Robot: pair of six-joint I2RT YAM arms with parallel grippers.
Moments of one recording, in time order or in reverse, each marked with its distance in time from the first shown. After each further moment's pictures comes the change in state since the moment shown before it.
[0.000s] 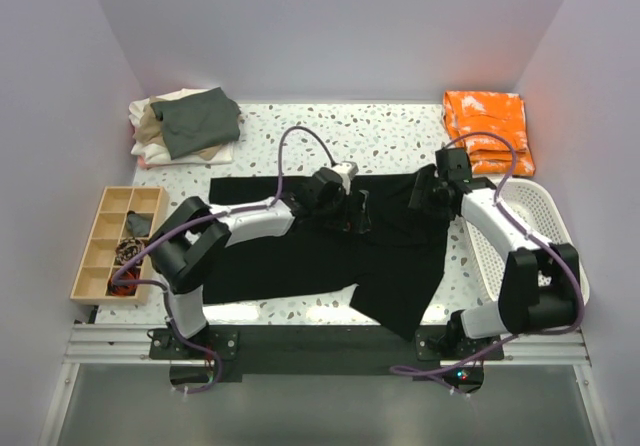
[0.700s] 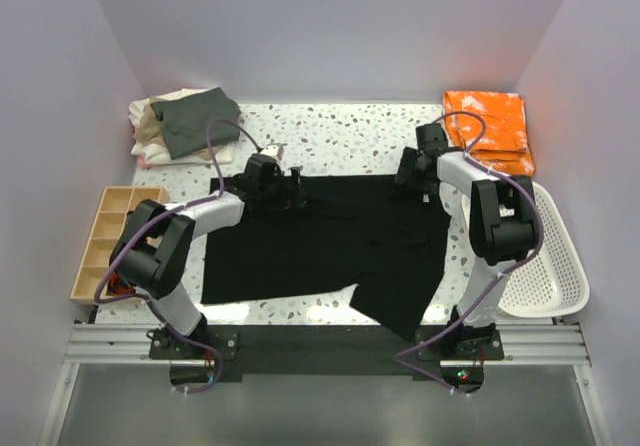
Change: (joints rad) left arm 0.388 -0.155 -0.195 0.026 -0.097 0.079; right arm 0.000 0.502 0.340 0.143 -0.004 0.002
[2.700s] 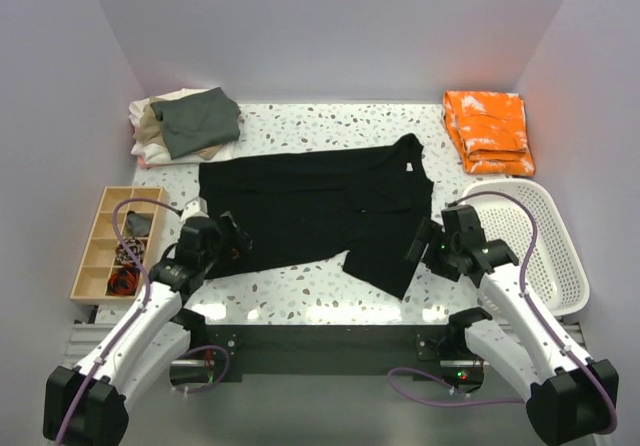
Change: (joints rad) left arm 0.175 -0.951 -0.564 -0.399 -0.146 -0.273; right arm 0.126 -1.044 -0.653 -0.381 -0.082 0.264
